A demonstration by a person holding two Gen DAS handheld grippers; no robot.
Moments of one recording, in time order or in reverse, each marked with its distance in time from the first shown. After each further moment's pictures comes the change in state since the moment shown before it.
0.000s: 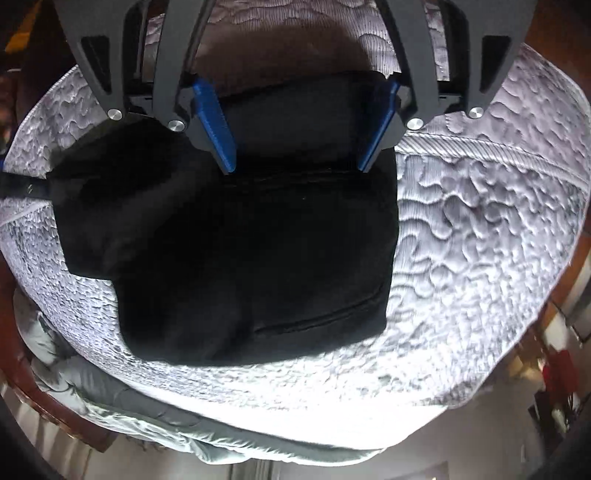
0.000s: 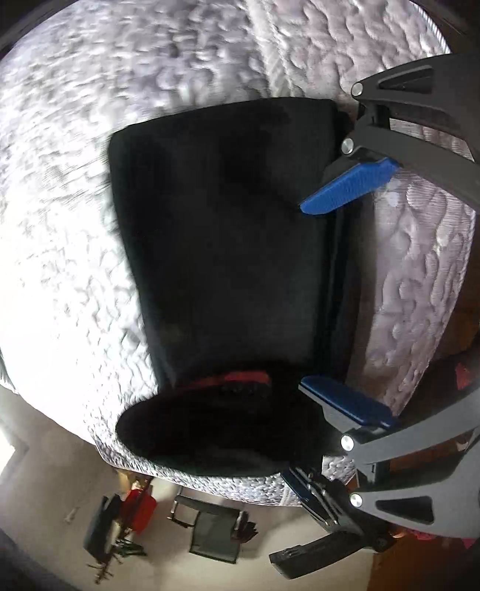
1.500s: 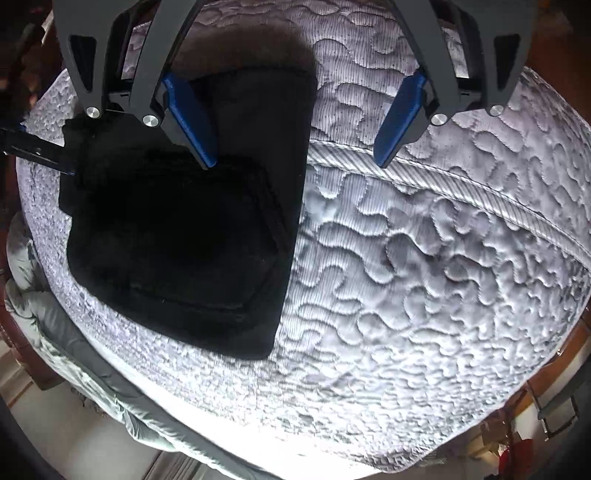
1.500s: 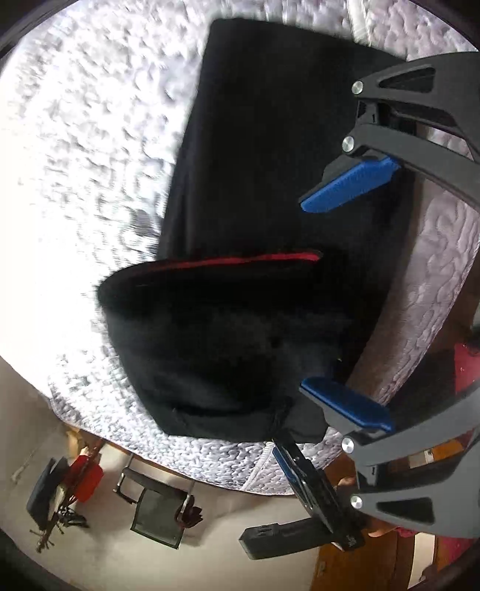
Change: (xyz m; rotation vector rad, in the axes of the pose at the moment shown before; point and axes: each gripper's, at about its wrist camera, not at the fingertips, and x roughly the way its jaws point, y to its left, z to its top) left arm 0.021 0.076 0.005 -0.288 0.126 -0.061; right arm 0.041 0.070 0.039 -0.167 0.152 0.065
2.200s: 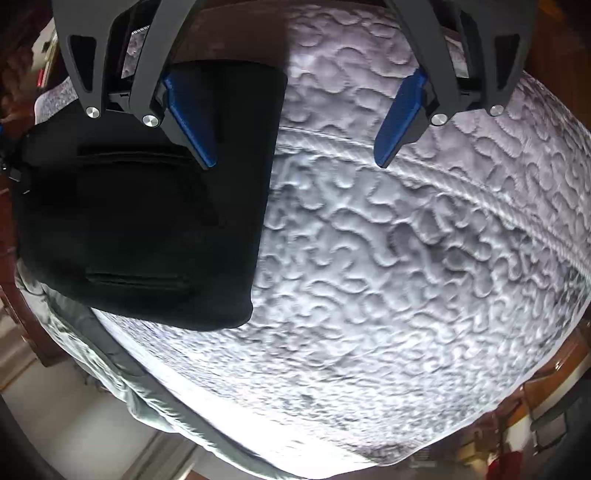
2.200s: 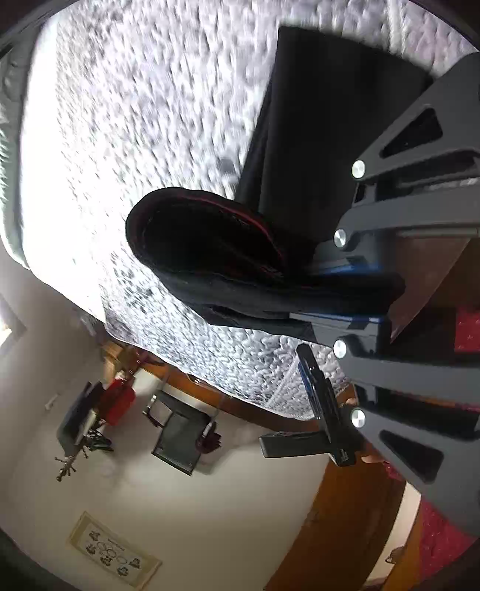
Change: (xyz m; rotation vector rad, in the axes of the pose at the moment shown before) left arm -0.026 -0.009 0.007 -0.051 -0.050 -0.060; right arm -0.106 0.005 0.000 -0.110 -0.211 0.253
